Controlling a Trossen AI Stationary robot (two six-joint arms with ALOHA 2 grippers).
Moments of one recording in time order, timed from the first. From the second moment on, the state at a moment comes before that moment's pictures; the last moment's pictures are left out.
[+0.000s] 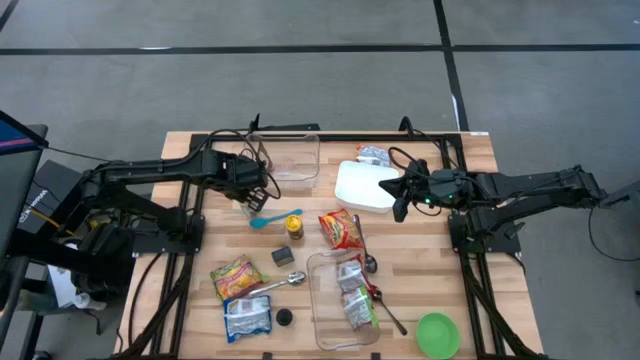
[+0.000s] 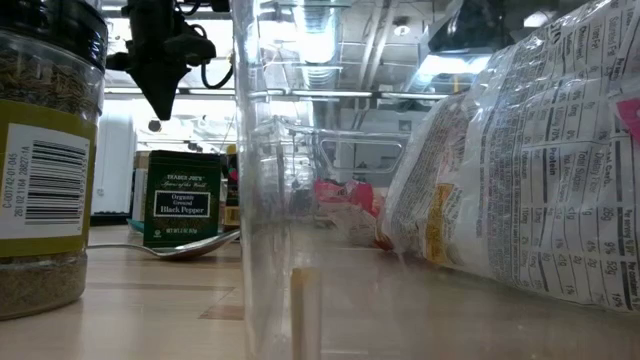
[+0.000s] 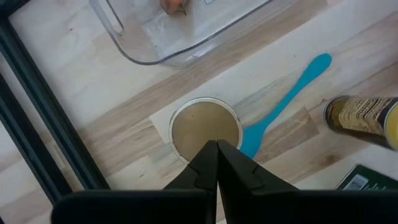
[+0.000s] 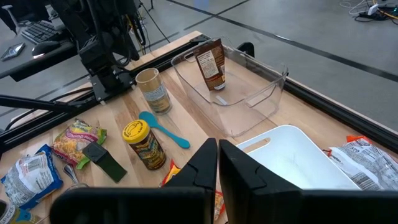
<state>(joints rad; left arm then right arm) 0.17 1.30 1.16 -1.28 -0.31 -0.82 0.08 0.90 0.81 -0.34 0.47 0.46</state>
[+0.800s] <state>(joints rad) 0.33 1.30 1.12 -1.18 -0.09 -0.65 0.08 0.90 0.81 -0.34 0.47 0.46</state>
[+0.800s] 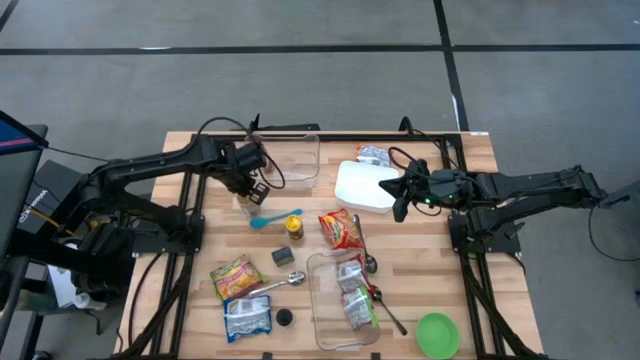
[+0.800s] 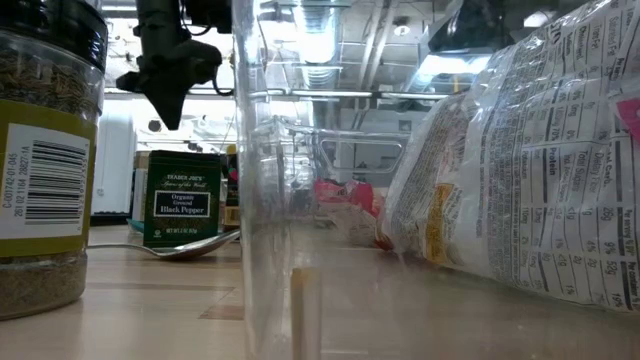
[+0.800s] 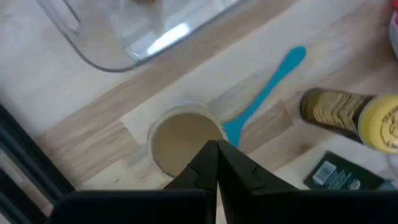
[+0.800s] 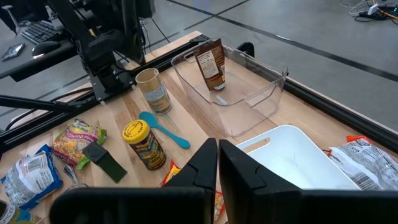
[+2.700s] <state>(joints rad) 0.33 1.30 1.07 -1.13 -0.16 -0.65 0.08 0.90 0.81 -0.34 0.47 0.46</state>
